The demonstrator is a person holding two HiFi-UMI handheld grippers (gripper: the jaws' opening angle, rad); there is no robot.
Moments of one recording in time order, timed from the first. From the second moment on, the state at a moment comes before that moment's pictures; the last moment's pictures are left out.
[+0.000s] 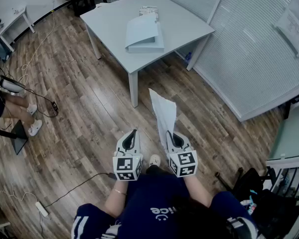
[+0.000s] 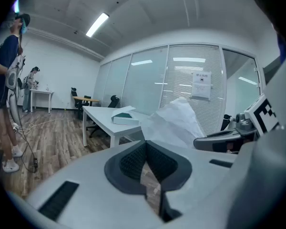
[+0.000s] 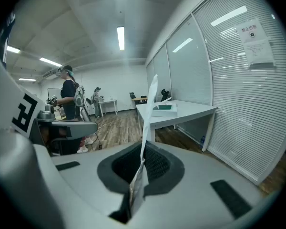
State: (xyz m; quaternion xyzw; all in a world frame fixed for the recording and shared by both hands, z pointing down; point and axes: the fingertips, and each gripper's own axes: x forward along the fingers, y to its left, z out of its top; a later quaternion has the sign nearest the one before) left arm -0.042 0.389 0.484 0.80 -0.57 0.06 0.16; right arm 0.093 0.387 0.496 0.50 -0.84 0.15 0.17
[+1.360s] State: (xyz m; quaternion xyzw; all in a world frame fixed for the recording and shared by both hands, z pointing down) left arm -0.045 0.280 0.514 0.80 -0.57 0.08 0.17; right arm 0.104 0.275 0.512 0.51 -0.83 0.18 0.14
